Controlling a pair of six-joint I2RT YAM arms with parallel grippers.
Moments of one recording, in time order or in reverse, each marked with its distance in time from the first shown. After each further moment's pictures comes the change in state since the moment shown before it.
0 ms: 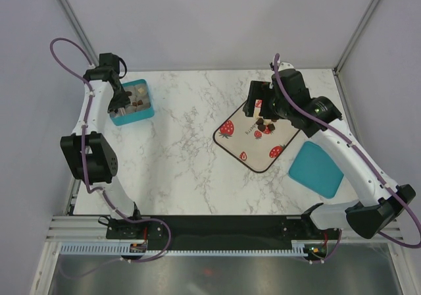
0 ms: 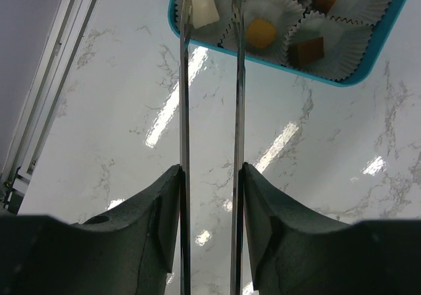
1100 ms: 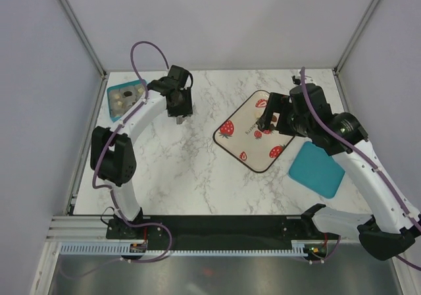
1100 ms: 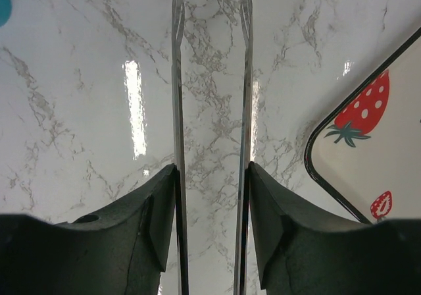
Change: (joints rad) left arm -0.494 0.005 -0.145 0.261 0.180 -0.035; right arm 0.000 -0.180 -0.055 -0.177 0.037 0.127
